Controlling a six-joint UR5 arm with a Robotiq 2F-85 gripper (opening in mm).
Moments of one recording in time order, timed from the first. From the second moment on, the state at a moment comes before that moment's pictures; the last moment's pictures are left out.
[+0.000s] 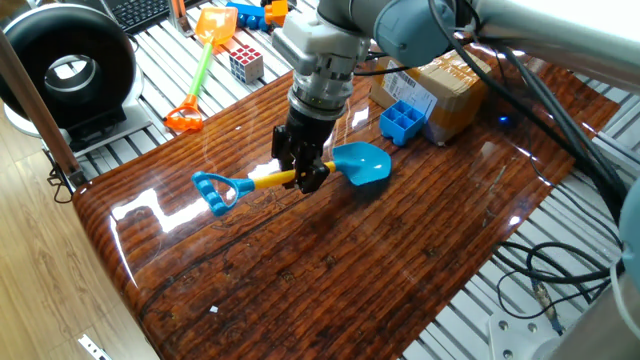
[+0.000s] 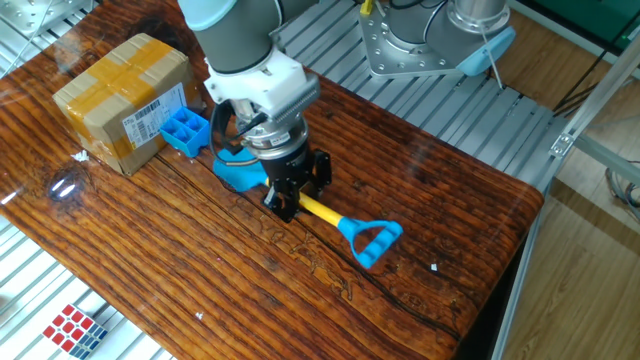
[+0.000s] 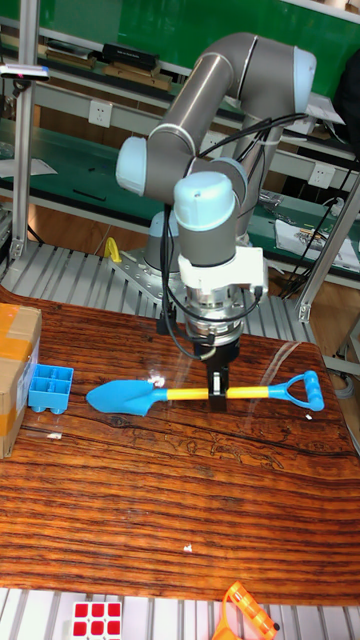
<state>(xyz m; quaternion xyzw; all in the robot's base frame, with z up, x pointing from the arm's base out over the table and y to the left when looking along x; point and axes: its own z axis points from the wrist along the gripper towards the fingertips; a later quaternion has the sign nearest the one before) 0.515 0.114 0.059 -0.67 0.72 0.12 0.11</state>
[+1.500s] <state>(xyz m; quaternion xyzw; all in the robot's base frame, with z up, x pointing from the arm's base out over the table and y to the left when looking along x) 0.523 0.115 0.067 -0.72 0.68 0.10 0.11</state>
